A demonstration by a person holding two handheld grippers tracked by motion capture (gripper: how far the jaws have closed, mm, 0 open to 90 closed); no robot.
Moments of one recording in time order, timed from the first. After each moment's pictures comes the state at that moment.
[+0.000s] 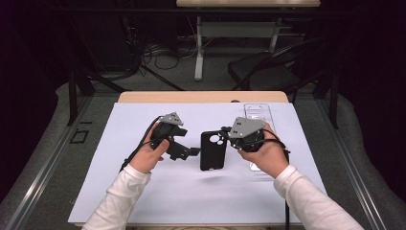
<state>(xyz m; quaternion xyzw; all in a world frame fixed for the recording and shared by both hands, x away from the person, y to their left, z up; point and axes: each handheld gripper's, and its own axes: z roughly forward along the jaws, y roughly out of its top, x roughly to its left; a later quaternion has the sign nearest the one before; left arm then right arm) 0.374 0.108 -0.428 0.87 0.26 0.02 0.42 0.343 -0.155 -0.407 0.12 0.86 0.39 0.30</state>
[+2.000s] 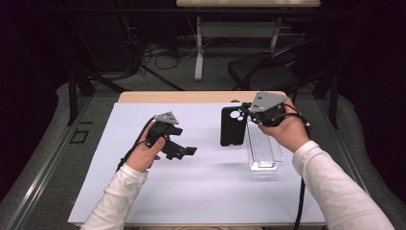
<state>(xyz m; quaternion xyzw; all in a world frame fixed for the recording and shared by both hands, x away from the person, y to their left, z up) 0.377 0.120 -0.430 0.87 0.27 0.02 0.42 0.387 -0.206 -0.367 0.13 0.86 0.35 0.35</state>
